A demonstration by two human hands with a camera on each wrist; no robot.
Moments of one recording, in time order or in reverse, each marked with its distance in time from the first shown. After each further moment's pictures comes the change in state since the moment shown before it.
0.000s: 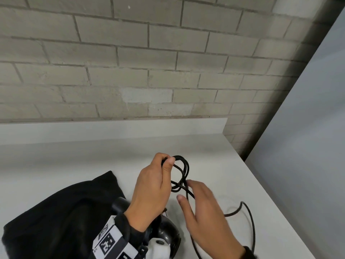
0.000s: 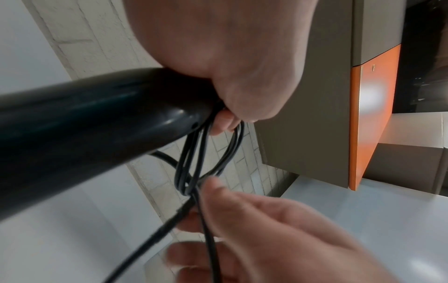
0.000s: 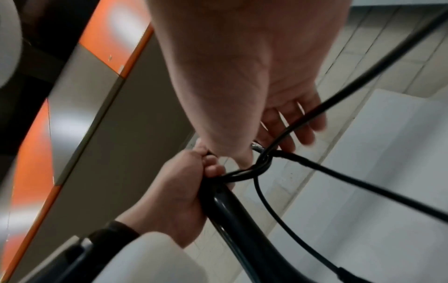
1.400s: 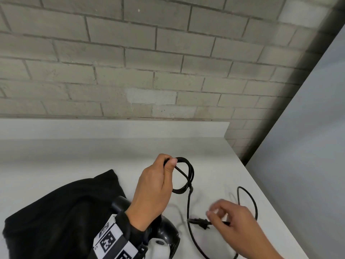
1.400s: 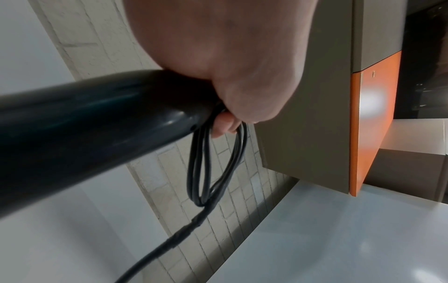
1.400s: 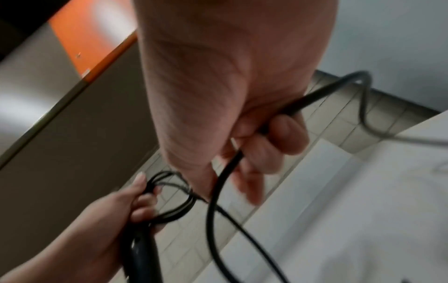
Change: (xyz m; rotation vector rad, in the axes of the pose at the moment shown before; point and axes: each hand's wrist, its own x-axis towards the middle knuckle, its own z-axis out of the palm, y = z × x) left_hand -0.003 -0.004 0.000 -0.046 0.021 -0.003; right_hand -0.016 0.049 -0.053 0.091 -0.218 0.226
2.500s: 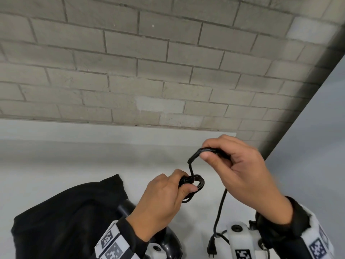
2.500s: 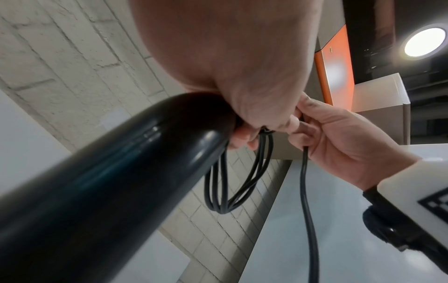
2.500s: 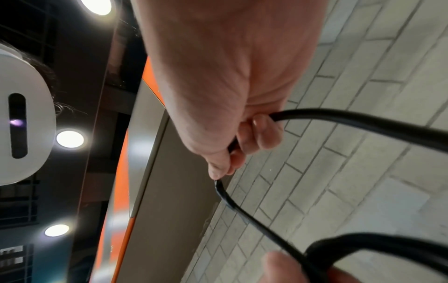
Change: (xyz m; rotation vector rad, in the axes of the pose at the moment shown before) left_hand -0.004 0.004 -0.006 0.341 -0.100 0.266; right_hand 0.061 -0.130 -0.071 0.042 0.268 -0.709
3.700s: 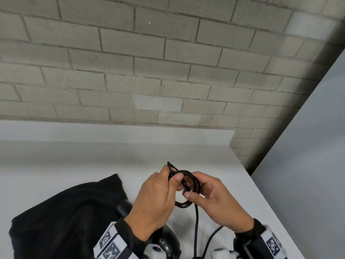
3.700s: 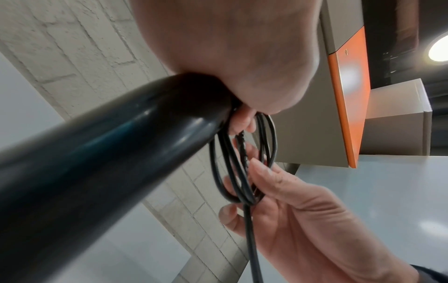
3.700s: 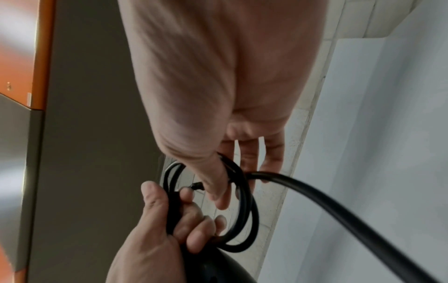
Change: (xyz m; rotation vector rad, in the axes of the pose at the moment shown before) left_hand -0.004 0.001 -0.005 -0.204 0.056 -0.114; right_hand -0.063 0.059 0.062 0.632 -0.304 0.470
